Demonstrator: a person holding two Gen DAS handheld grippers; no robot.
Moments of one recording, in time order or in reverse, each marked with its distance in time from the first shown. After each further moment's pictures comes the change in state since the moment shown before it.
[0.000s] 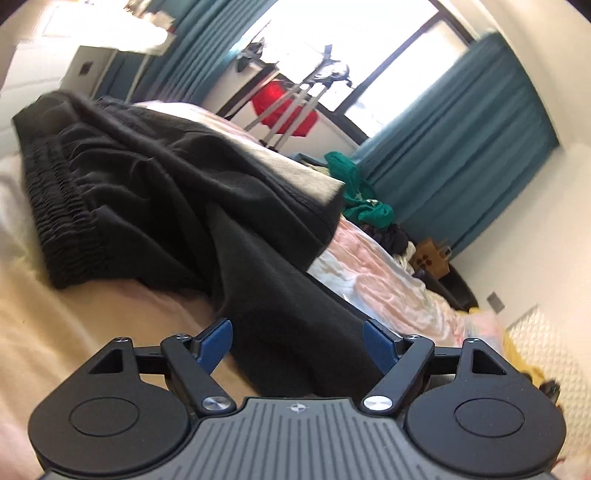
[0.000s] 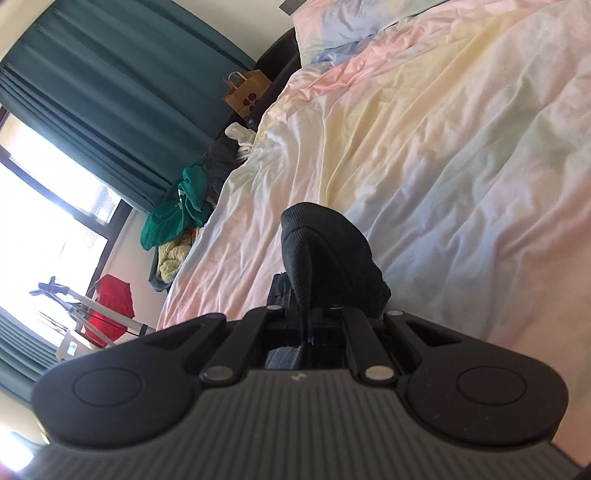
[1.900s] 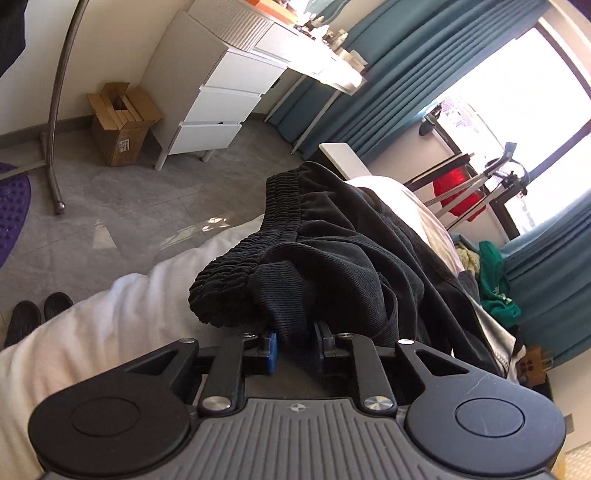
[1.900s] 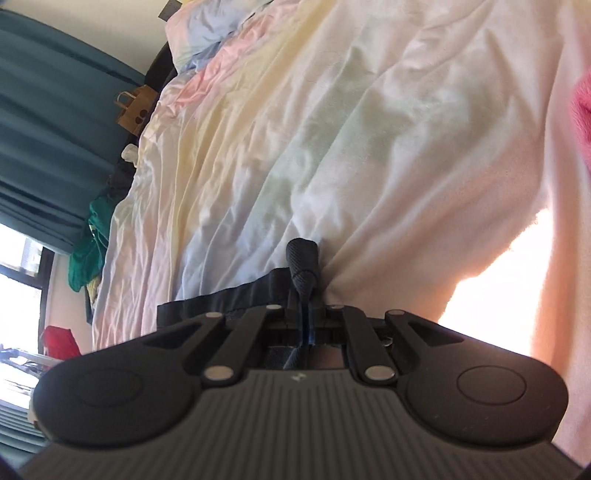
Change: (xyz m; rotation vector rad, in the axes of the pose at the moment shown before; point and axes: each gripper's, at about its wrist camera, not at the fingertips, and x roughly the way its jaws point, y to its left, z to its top) left arm -0.164 0.144 0.090 -0.198 -0.118 0.412; right arm -0.005 -0.099 0.017 0.198 0.052 -0.270
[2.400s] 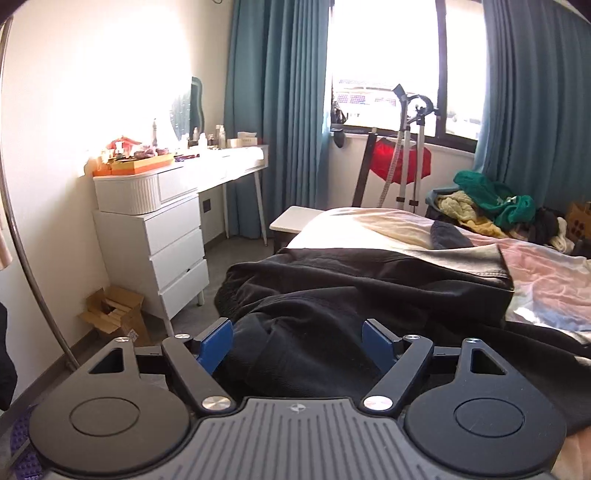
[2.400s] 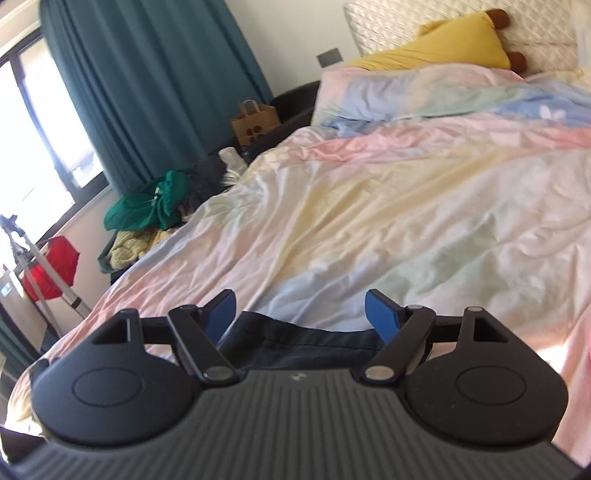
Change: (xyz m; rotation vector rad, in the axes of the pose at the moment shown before) left arm -0.060 -0.174 -0.065 0.652 -0.258 0.105; right arm -0.072 0.098 -0.037 -0.593 -0.255 0.160
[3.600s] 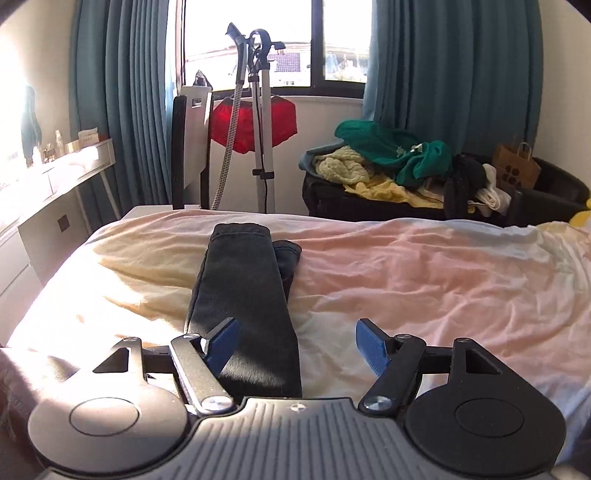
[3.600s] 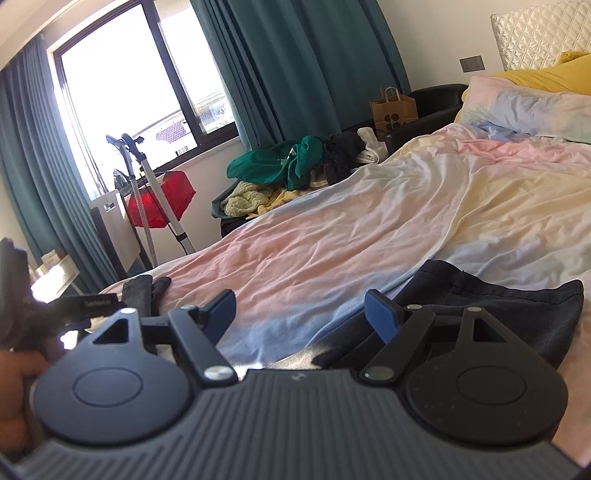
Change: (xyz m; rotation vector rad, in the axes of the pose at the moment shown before) left arm 0.349 -0.401 0.080 0.160 0.117 -0.219; right arm -0.015 0.120 -0.070 -0.203 0.050 0.266
